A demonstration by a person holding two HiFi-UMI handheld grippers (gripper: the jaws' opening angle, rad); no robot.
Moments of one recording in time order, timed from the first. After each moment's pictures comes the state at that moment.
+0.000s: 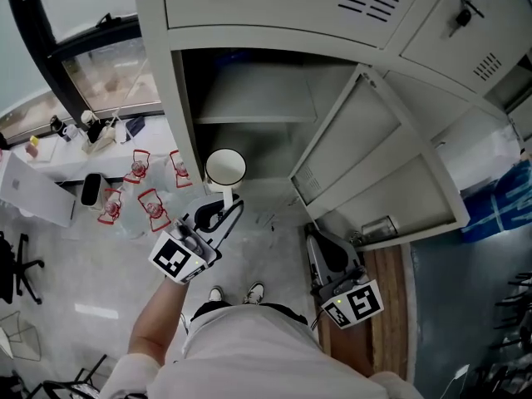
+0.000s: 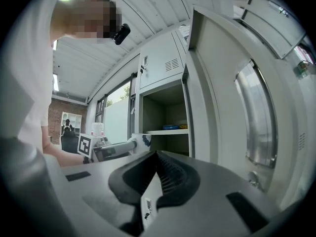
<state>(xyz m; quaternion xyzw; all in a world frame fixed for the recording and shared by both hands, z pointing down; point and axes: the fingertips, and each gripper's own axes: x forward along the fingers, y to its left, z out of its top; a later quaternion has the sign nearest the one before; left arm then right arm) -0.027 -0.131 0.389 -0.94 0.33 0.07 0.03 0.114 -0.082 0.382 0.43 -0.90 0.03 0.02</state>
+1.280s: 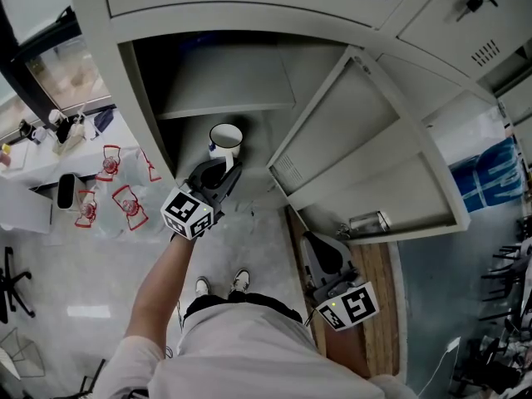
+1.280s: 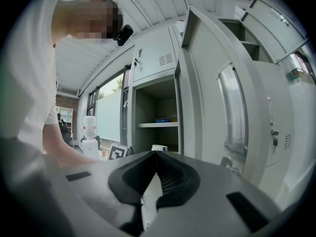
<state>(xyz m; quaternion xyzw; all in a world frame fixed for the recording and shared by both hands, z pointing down) 0.022 -0.241 0.482 -0.95 0.31 0.05 -0.07 0.135 -0.078 0.397 0.47 -0.88 0.05 0.05</state>
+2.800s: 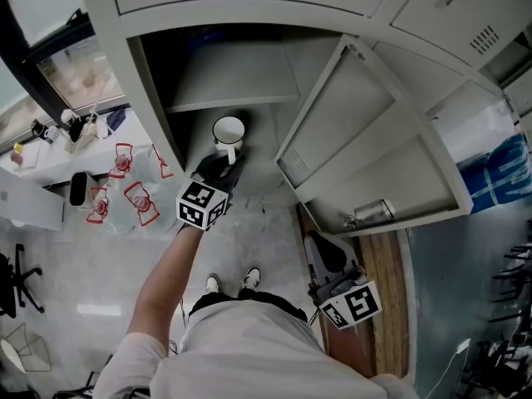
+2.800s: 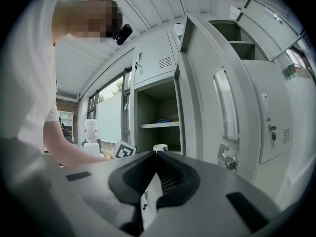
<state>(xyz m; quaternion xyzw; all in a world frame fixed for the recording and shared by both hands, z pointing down) 0.016 -0.250 0.503 -0.92 0.38 -0.07 -0.08 0.135 -0.062 0.402 0.47 -0.88 0.06 0.04</state>
